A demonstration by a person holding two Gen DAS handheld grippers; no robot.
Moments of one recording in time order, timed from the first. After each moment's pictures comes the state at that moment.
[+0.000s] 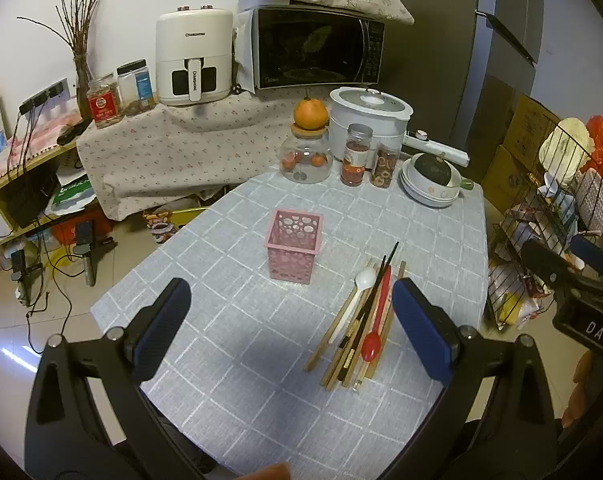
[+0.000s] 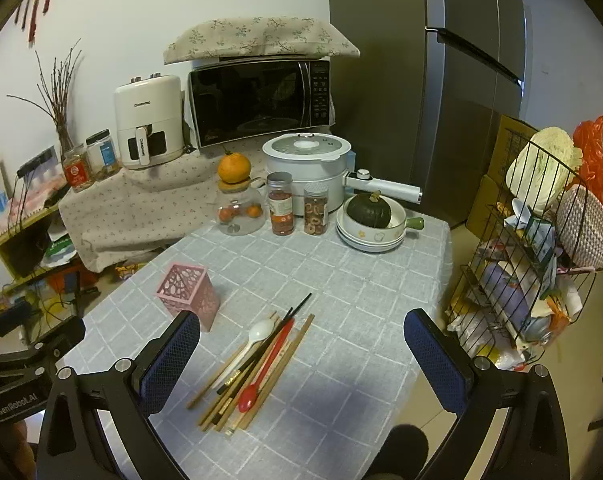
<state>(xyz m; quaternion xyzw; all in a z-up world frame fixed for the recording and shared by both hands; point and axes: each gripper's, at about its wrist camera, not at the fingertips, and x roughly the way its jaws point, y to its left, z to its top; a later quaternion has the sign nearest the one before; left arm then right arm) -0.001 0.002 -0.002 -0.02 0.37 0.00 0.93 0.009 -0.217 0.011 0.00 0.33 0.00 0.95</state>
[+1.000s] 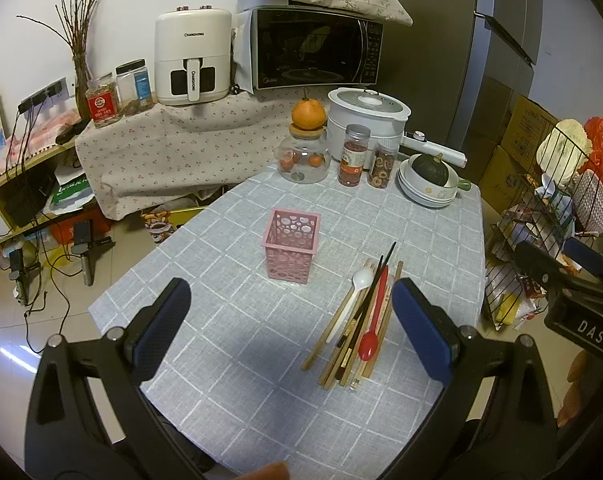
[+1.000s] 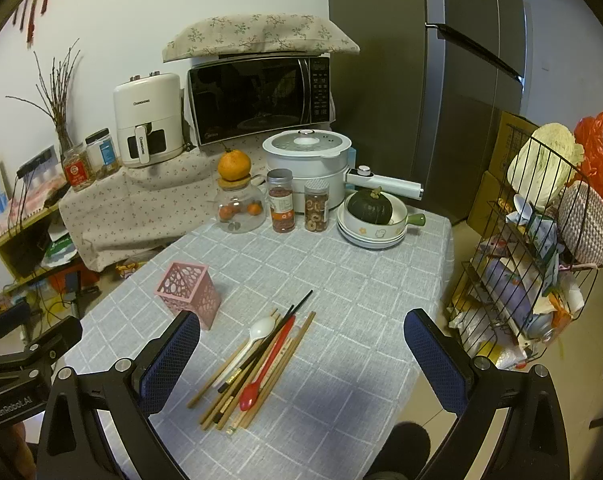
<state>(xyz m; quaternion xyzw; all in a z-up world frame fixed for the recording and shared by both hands) -0.003 -0.002 -0.001 -0.02 0.37 0.00 0.93 0.010 -0.218 0.008 0.01 0.33 0.01 0.94</state>
